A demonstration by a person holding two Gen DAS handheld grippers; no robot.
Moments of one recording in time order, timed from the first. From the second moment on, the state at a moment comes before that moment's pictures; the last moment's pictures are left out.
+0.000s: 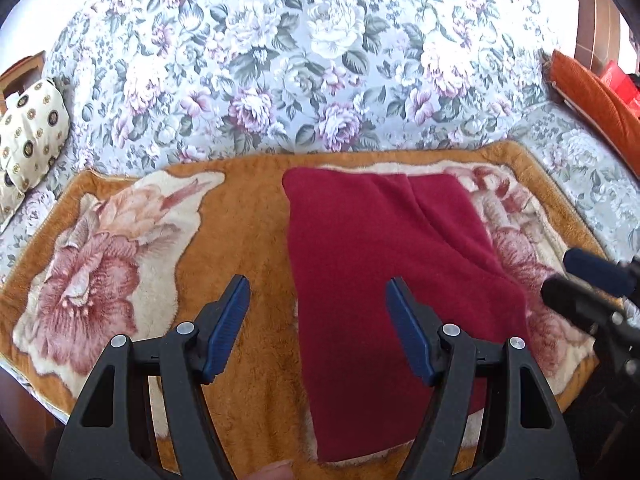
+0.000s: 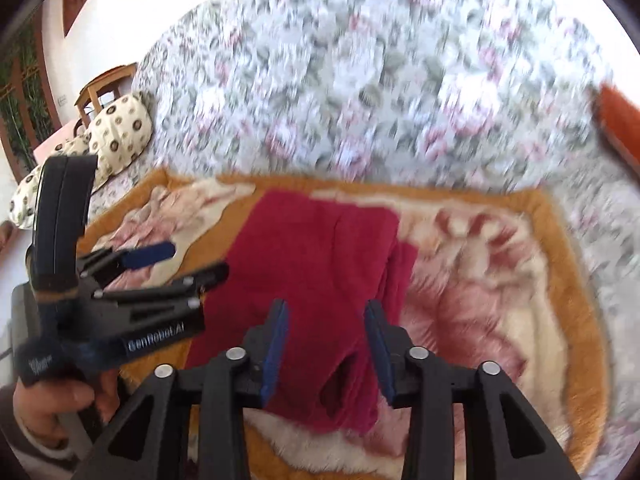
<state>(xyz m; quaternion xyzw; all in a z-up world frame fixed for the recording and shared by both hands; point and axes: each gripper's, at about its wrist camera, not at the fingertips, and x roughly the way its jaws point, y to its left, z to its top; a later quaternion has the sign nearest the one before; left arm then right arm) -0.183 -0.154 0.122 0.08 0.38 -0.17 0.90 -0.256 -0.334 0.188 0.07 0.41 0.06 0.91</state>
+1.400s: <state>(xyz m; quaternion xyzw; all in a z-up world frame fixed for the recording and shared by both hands) -0.192 -0.141 0.135 0.06 0.36 -0.16 0.92 -0.249 -0.322 0.188 0.10 0.41 0.04 0.91</state>
